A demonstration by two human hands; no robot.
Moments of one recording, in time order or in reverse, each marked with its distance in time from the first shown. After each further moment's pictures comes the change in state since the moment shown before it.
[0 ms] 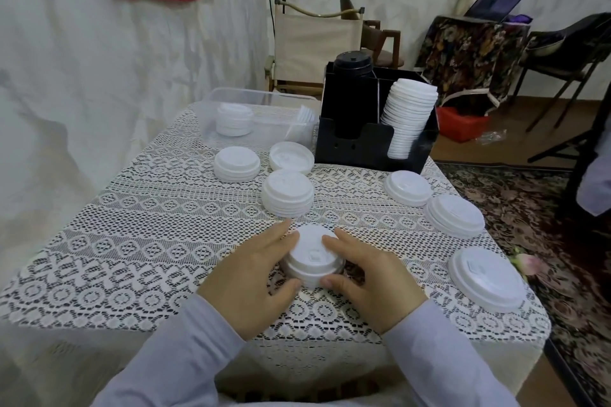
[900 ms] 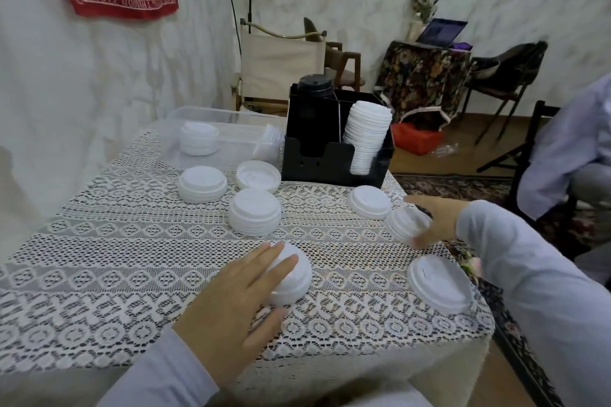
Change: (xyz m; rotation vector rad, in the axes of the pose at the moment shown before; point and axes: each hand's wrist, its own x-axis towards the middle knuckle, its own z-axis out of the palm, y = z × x) left_hand -0.004 -0.002 0.017 0.147 0.137 0.344; right_hand 0.044 0.100 -0.139 -0.417 -0.390 0.554
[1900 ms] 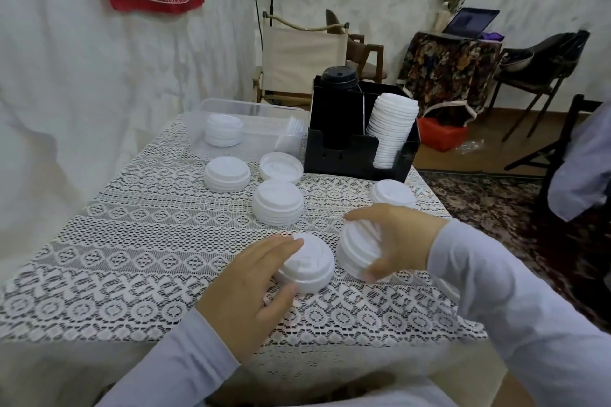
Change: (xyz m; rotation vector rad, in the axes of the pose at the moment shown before) left_hand -0.003 -0.005 0.002 -0.206 0.129 -0.161; right_hand -0.041 -0.092 0.030 0.014 0.132 -0.422
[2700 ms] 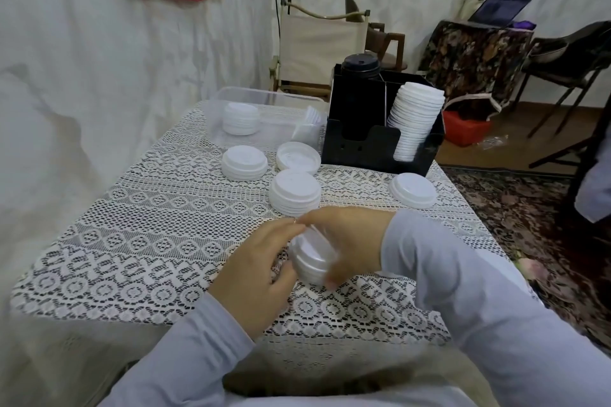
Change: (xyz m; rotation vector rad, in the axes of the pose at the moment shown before) left_hand 0.008 0.008 -0.012 -0.105 0.034 -0.184; right_hand 0.026 -0.070 0.009 0.014 -0.140 -0.325
